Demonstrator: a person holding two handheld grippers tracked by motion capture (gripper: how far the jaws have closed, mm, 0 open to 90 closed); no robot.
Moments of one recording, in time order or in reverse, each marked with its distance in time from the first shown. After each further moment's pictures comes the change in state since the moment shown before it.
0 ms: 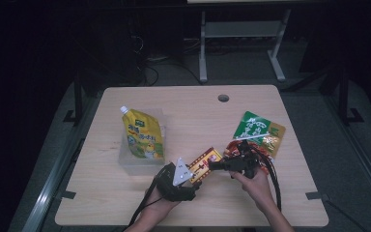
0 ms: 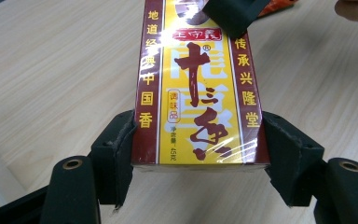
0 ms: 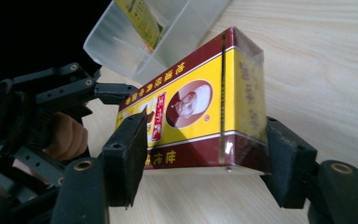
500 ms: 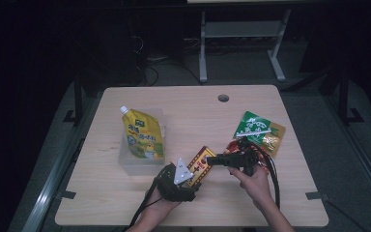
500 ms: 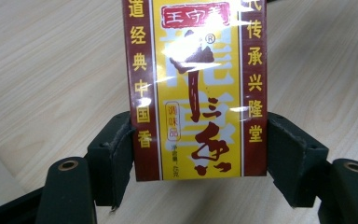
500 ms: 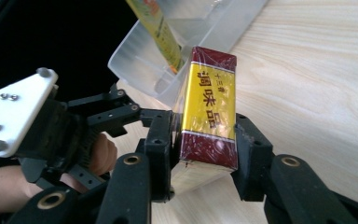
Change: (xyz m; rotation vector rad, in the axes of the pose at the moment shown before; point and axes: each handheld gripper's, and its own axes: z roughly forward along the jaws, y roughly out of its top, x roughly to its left) left arm 0.000 -0.006 0.008 0.051 -0.007 -0.027; right arm 0.019 0.011 -0.007 -0.048 0.036 -0.028
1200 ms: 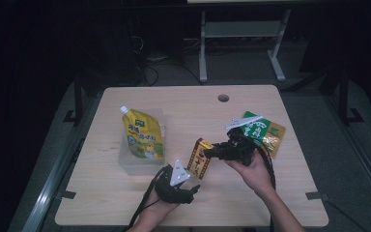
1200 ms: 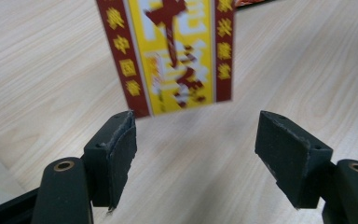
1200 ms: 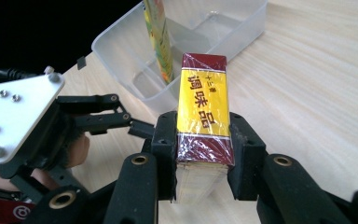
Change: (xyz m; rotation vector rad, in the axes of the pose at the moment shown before) left arm 0.001 -0.007 -0.005 -0.032 -0.030 -0.018; right arm 0.038 0.037 -0.002 0.069 -0.167 -0.283
